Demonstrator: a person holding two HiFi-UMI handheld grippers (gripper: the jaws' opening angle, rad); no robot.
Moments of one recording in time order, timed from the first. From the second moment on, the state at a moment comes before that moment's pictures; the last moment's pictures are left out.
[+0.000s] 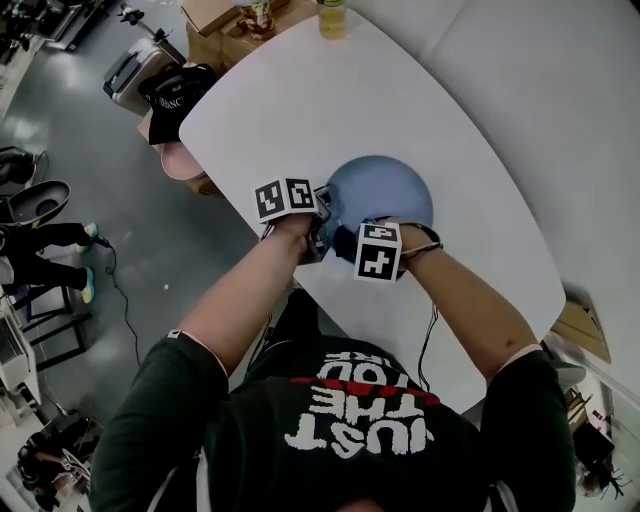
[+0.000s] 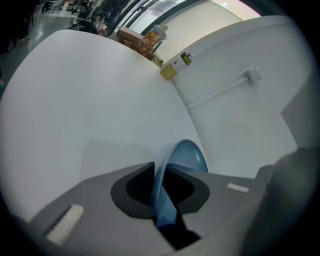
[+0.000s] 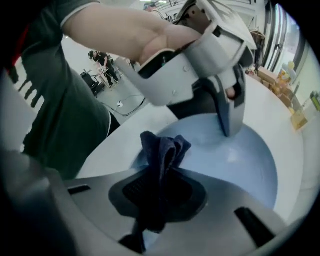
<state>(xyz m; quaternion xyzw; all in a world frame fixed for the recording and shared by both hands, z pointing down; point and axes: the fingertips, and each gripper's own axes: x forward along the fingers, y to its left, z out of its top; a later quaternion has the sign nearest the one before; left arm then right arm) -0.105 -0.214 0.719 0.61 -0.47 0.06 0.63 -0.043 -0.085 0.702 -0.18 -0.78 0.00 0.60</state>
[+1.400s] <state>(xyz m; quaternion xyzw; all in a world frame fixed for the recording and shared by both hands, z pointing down) -0.110 -0.200 0.714 0.66 -0.42 0.13 0.61 0.005 -0.255 0.697 0.11 -0.79 -0.03 0.60</state>
